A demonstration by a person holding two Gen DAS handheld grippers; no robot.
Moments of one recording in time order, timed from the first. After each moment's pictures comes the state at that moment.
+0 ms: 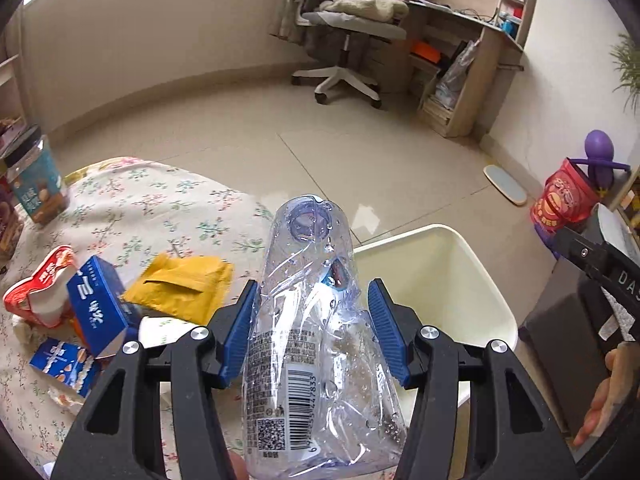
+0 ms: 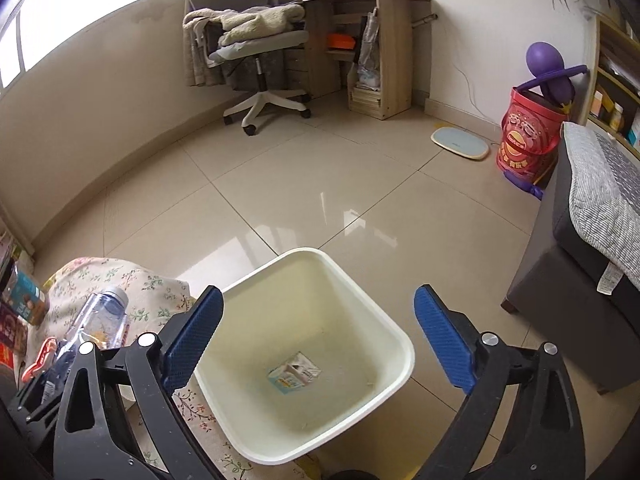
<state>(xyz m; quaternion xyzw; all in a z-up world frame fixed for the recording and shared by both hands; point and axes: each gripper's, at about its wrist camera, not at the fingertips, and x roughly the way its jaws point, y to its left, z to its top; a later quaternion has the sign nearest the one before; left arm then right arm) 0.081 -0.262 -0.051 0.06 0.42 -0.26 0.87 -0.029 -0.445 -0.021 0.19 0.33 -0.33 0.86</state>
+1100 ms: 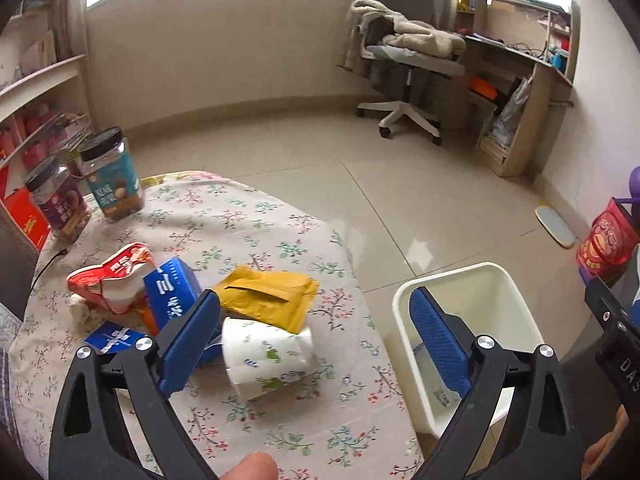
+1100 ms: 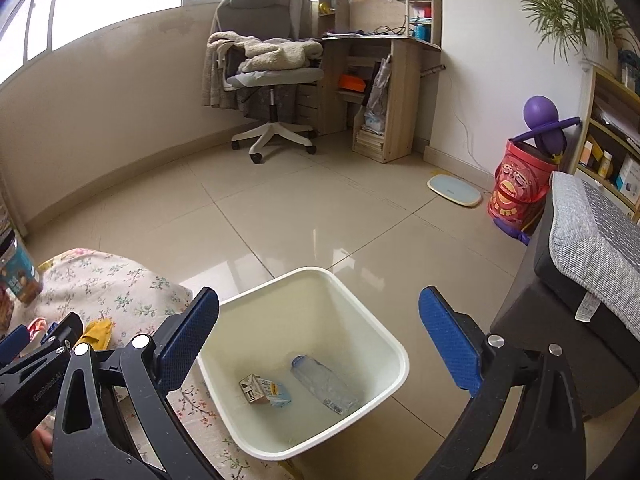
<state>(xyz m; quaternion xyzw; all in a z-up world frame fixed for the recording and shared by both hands) 0.071 -0.206 -0.021 0.04 0.37 -0.14 0.92 -0.027 -0.375 -0.010 0.10 0.30 -0.32 0.89</state>
